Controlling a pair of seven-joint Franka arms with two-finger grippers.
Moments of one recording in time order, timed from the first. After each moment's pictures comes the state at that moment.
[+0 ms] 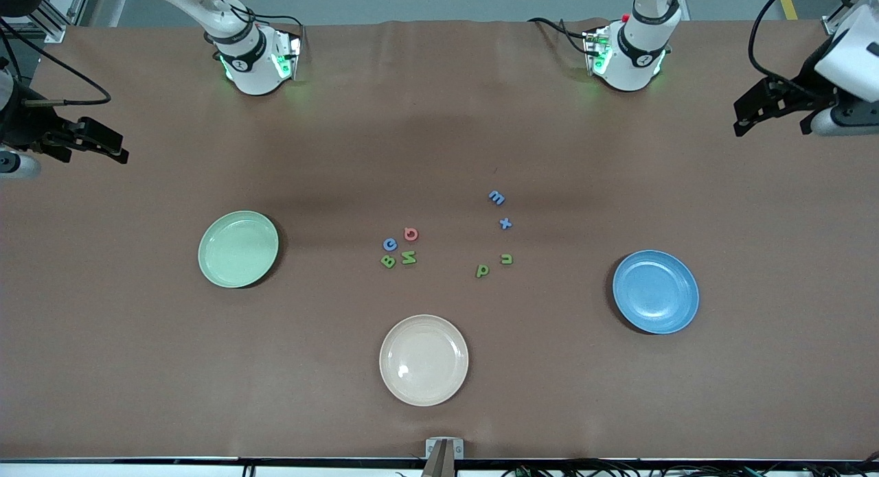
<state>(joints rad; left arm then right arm) -0.03 -0.06 -0.09 -1.59 0.02 1.50 -0.12 -0.01 -0.06 -0.01 -1.67 0.02 1.54 0.02</state>
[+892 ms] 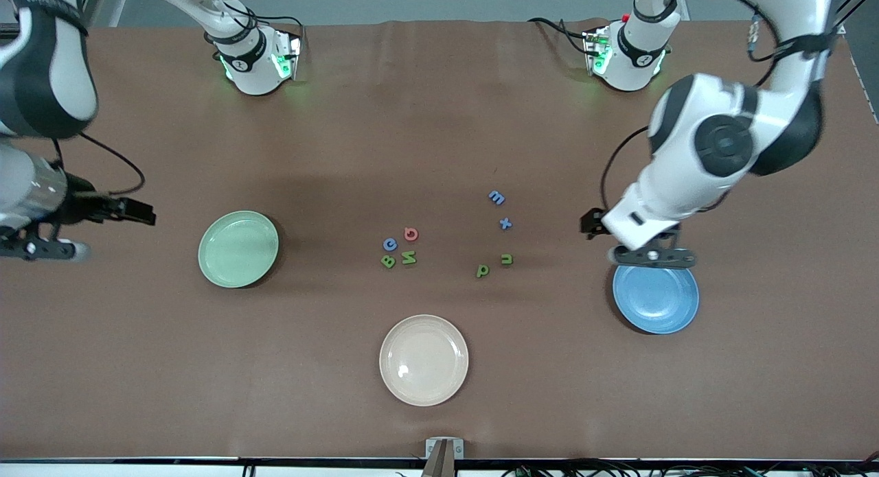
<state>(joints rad) -0.25 0.30 -0.14 -1.73 0.02 2.00 -0.32 -0.01 0.22 -0.02 -1.63 0.00 1.69 0.06</state>
